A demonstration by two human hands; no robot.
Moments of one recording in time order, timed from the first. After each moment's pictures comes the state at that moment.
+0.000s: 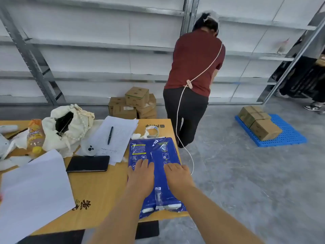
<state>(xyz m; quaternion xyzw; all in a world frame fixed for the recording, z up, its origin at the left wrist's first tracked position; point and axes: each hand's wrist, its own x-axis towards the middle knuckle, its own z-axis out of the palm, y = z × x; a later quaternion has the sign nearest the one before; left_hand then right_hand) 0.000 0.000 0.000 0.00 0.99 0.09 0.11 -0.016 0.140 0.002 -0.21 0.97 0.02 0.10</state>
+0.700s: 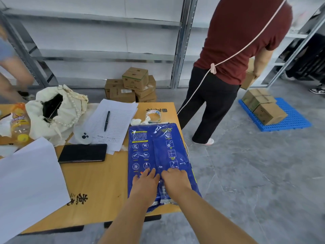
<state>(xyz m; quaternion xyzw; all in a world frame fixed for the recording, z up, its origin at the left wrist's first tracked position) 0.001 -0.004 -0.074 0.06 0.97 0.06 0.24 -0.025 0.114 -0.068 -0.18 0.97 0.05 0.17</state>
